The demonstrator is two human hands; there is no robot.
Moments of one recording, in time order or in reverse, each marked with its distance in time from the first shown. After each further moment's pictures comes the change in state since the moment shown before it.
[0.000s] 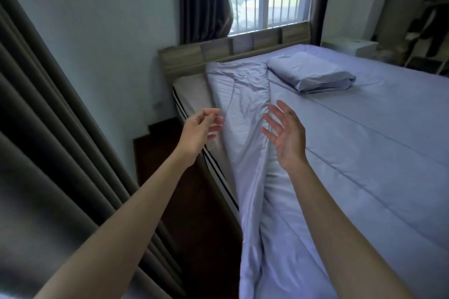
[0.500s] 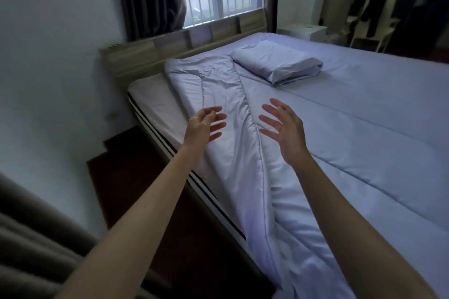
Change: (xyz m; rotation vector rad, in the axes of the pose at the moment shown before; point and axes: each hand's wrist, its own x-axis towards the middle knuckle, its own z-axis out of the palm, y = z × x) left_hand 0.169 -0.062 0.002 -0.159 -0.216 -0.114; right_hand 0.112 0.057 -0.010 -0.272 0.164 -0.069
